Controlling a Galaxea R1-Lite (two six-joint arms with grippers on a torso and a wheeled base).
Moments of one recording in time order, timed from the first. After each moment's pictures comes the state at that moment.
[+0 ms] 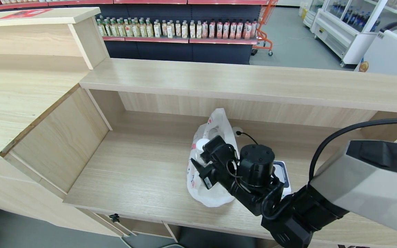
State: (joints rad) left arm 0.00 0.00 0.00 0.00 -0.01 0.00; right arm 0.79 2.17 -0.88 -1.28 -0.18 -0.36
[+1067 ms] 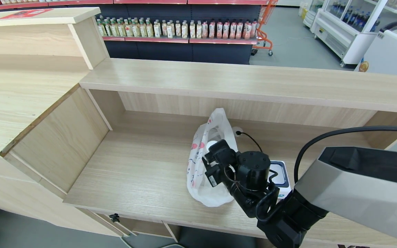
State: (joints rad) left arm 0.00 0.00 0.00 0.00 -0.01 0.00; right arm 0.76 2.25 -0.88 -1.37 -0.36 -0.37
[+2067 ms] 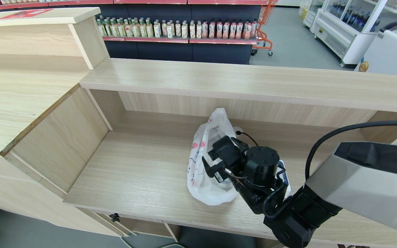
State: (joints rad) left arm 0.00 0.00 0.00 0.00 -0.01 0.00; right arm 0.75 2.20 -0.86 -1.36 -0.37 -0.49
